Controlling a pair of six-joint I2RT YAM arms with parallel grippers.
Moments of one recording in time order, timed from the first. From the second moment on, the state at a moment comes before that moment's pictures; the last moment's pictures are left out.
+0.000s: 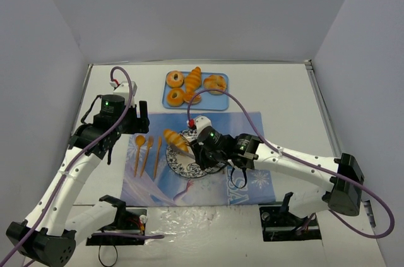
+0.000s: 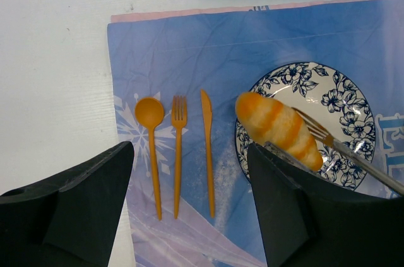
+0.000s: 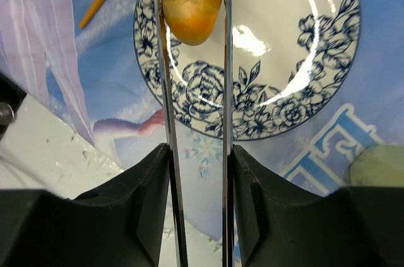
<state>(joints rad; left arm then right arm) -0.33 0.98 1.09 -0.76 -0.09 -0.22 1.10 1.36 1.07 -0.58 0.16 0.43</state>
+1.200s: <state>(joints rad) -0.33 0.98 1.09 -0.76 -0.09 -0.22 1.13 1.33 1.15 -0.66 0.38 0.50</state>
